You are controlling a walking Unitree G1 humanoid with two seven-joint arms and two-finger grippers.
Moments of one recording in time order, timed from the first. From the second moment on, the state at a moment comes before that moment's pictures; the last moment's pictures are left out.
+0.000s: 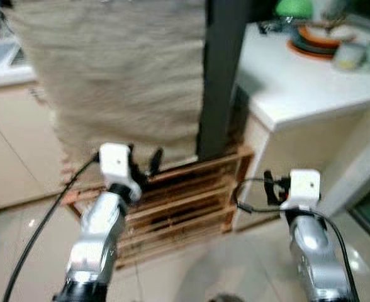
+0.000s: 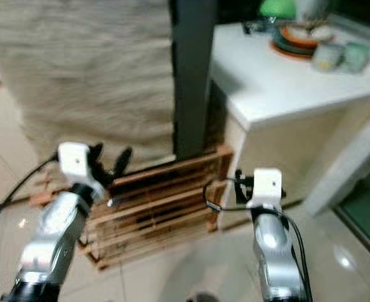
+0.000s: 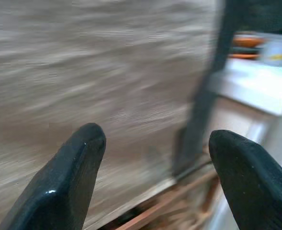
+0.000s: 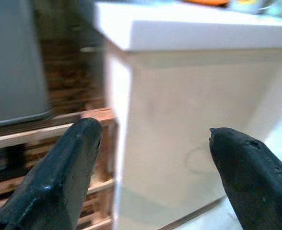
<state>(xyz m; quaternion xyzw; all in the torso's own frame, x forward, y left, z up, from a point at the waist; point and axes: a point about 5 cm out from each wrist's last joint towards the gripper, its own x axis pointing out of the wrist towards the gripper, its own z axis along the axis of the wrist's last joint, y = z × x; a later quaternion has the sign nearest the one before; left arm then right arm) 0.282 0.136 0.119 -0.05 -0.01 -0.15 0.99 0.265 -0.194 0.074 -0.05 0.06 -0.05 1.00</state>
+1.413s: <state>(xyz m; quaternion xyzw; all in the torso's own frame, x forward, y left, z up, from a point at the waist) 0.228 0.160 0.046 -0.01 0.16 -0.22 0.96 0.228 -0.202 0.052 -0.04 0.09 -0.06 0.99</state>
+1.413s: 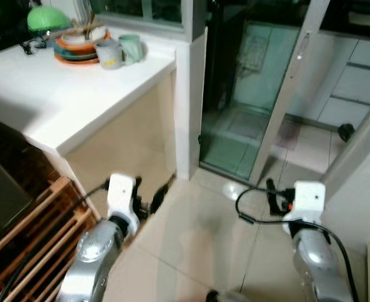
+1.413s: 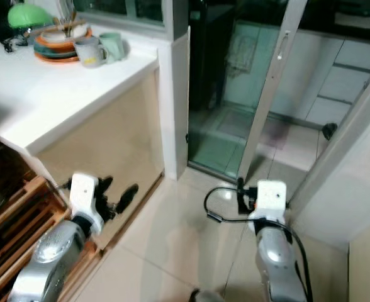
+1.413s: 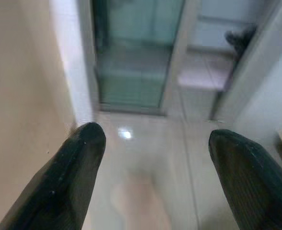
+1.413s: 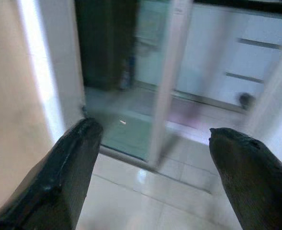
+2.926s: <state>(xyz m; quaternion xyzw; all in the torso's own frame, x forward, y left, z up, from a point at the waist) 0.279 0.146 0.089 -0.01 0.08 -0.13 0.99 0.266 -0.179 0.067 -0.04 0.06 0.01 1.00</state>
